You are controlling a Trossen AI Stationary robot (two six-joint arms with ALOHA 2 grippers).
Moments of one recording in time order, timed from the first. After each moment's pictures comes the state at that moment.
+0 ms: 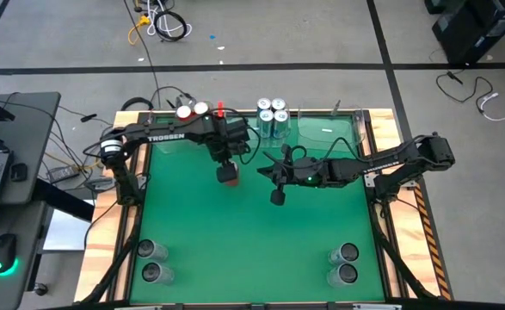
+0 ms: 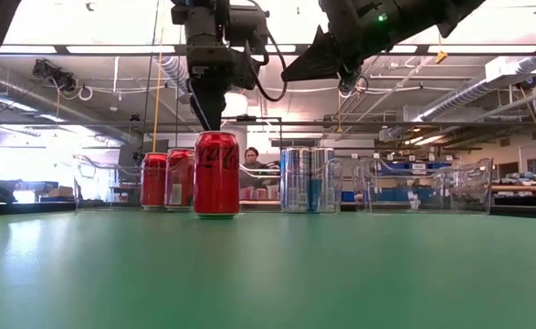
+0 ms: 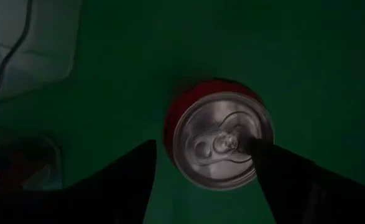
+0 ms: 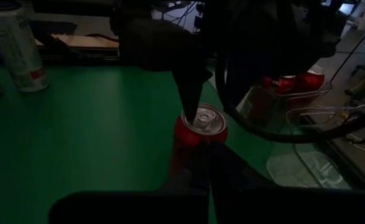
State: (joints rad) left arm 0.28 1.77 1.55 -1.15 0.05 0.02; right arm 0.06 1.45 0.86 0.22 0.32 0.00
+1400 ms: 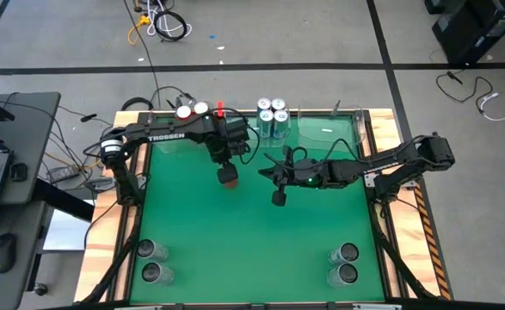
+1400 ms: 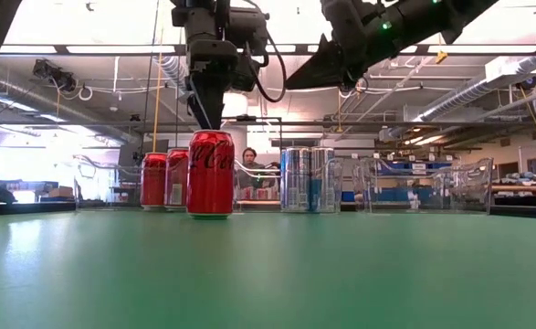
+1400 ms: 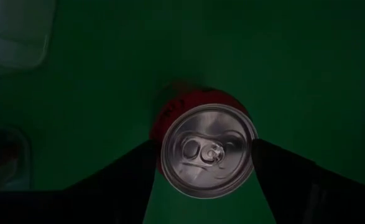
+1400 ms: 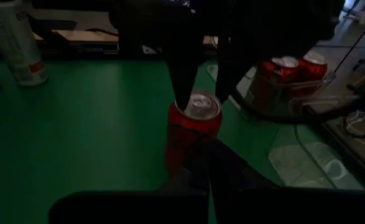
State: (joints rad) left arm 0.28 1.78 1.55 -1.15 0.14 -0.04; right arm 0.06 1.45 0.82 0.25 0.32 0.02
